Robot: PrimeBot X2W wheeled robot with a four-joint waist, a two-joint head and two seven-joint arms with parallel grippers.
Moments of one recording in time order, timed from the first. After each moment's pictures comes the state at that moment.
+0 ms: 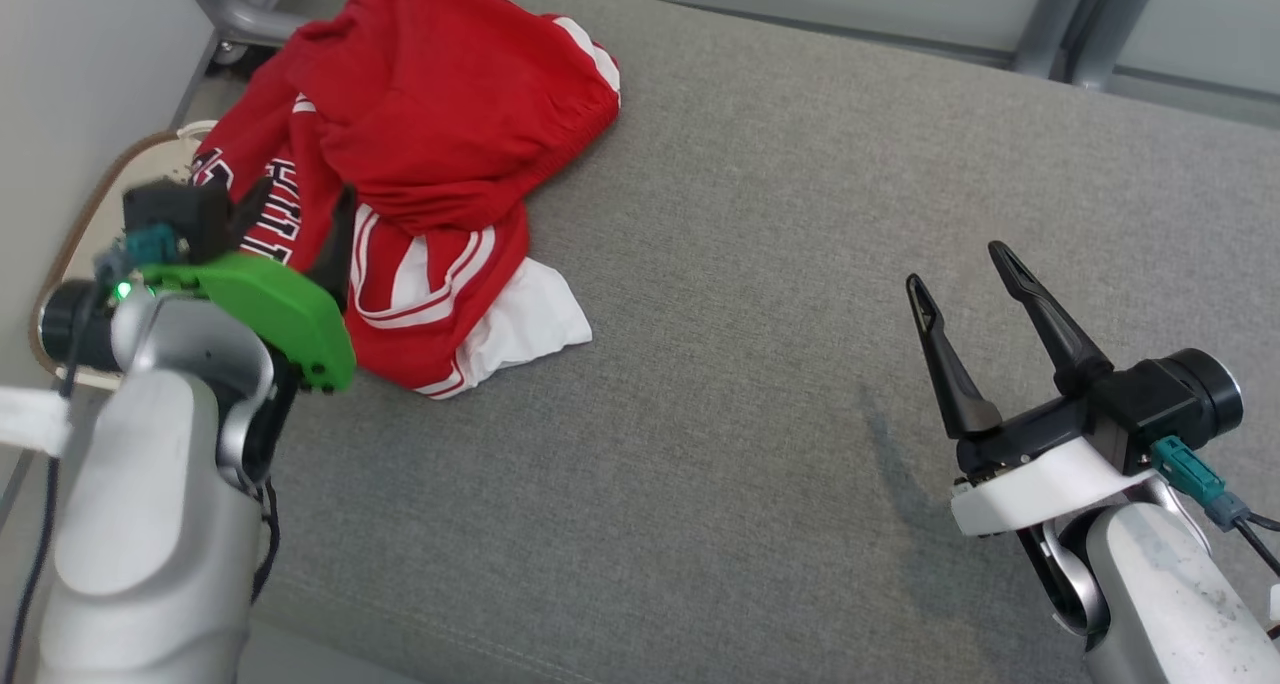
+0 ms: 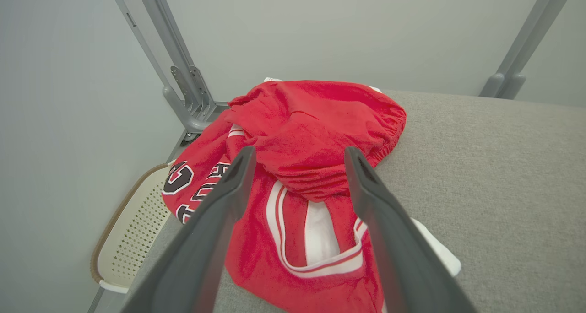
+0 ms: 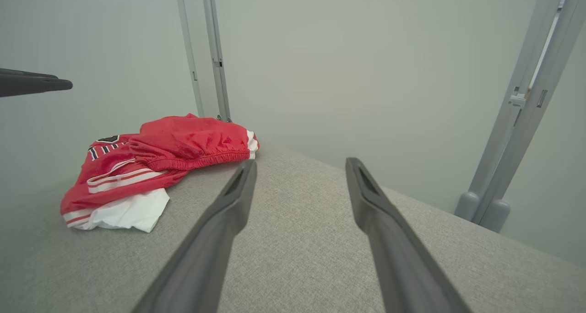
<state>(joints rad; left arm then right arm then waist) -0.52 0.20 -0.11 0.35 -0.28 -0.13 0.19 -0.21 -0.22 0.19 0.06 0.14 0.13 -0.26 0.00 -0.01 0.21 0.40</state>
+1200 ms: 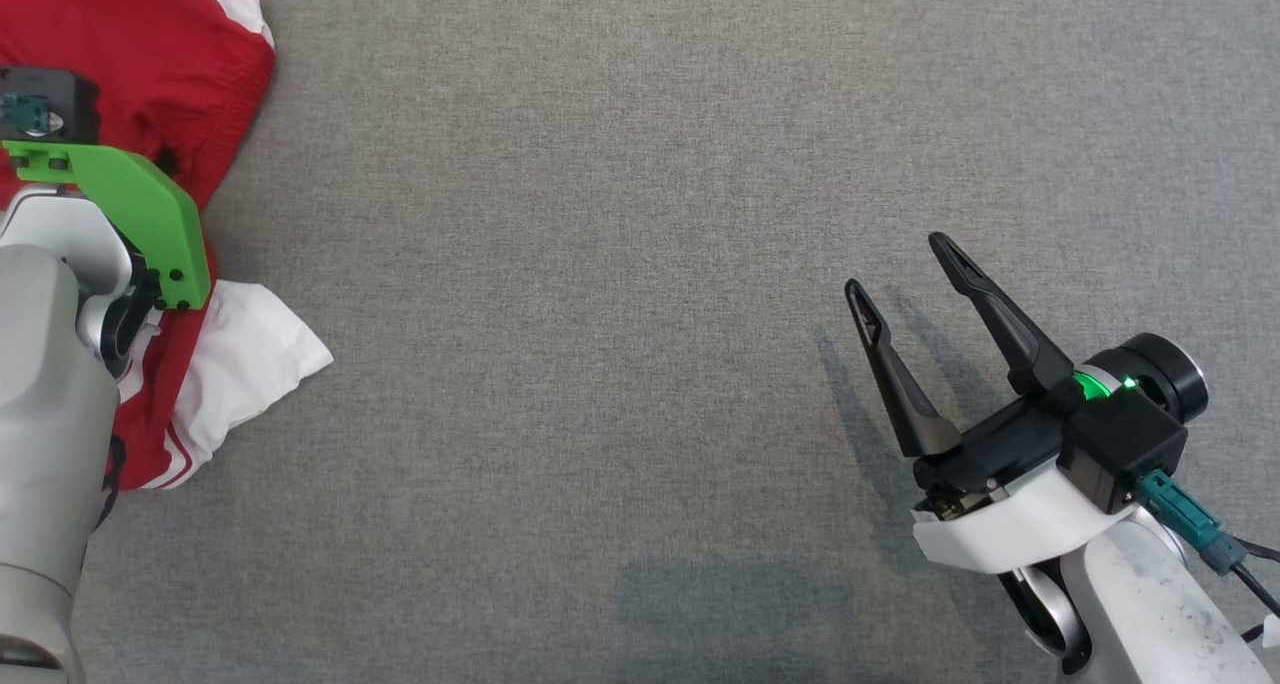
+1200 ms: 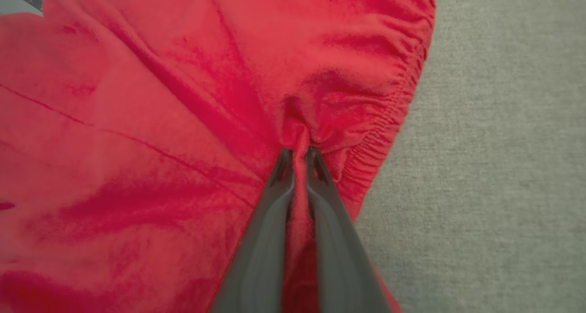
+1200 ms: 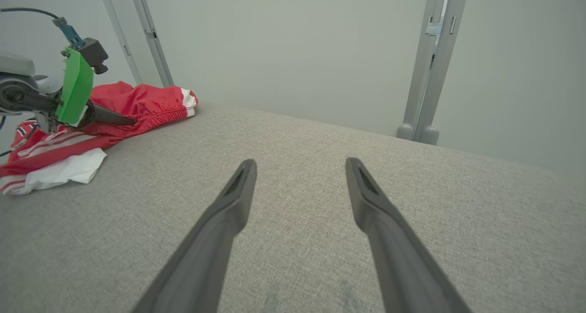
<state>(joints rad) -0.99 0.39 -0.45 1.02 -0.49 -0.13 0.20 -0.20 -0.24 0.30 -0.12 0.15 0.13 -0.26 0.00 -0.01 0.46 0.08</state>
